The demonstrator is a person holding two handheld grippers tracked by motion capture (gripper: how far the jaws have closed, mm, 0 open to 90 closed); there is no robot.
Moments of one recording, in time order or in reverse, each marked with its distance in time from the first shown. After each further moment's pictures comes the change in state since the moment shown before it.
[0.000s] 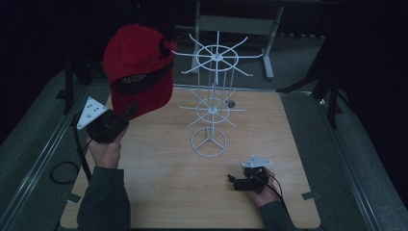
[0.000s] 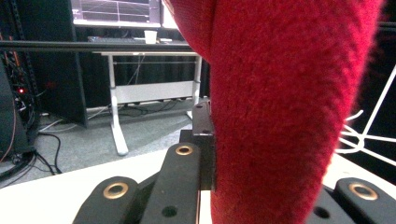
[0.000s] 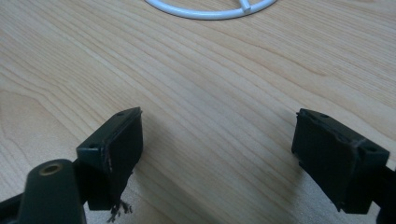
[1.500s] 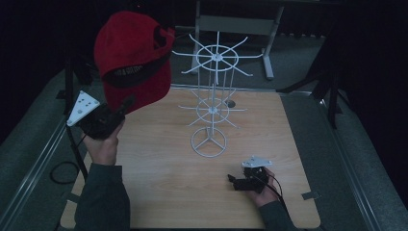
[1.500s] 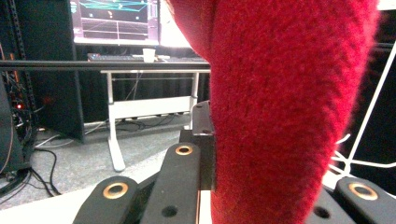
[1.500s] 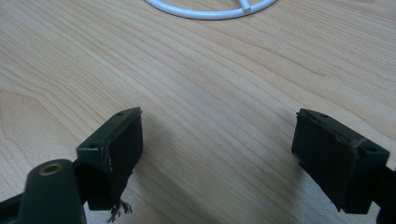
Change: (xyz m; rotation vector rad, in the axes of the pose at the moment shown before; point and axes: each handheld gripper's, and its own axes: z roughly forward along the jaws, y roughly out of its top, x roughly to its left) left arm -0.002 0.020 -0.009 -0.065 -0.015 -0.001; right arm 0.000 0.000 0.000 0.000 0.000 0.001
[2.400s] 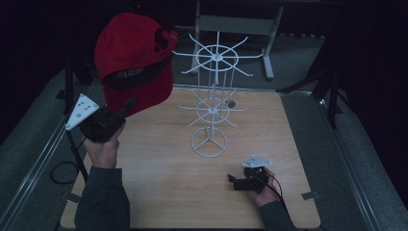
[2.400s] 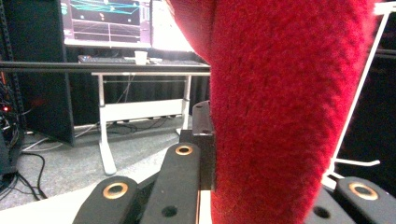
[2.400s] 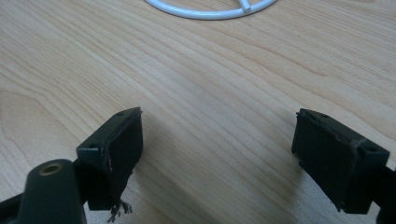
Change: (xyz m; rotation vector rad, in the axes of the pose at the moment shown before) left arm -0.003 -0.003 -0.004 -0.012 -0.032 -0.006; right arm 0.000 0.000 0.000 0.000 0.000 -0.001
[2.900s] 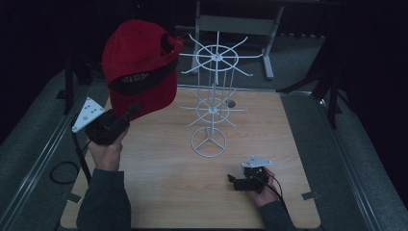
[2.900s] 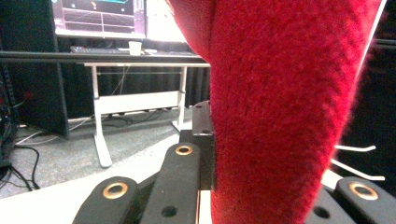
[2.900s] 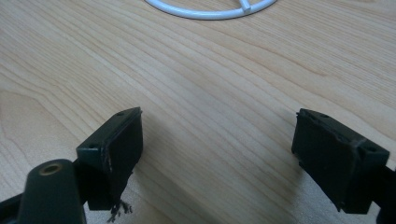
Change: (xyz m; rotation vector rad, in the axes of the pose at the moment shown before) left arm -0.004 -0.012 0.005 0.032 -0.018 -0.008; right arm 0.000 0.000 0.000 0.000 0.000 0.000
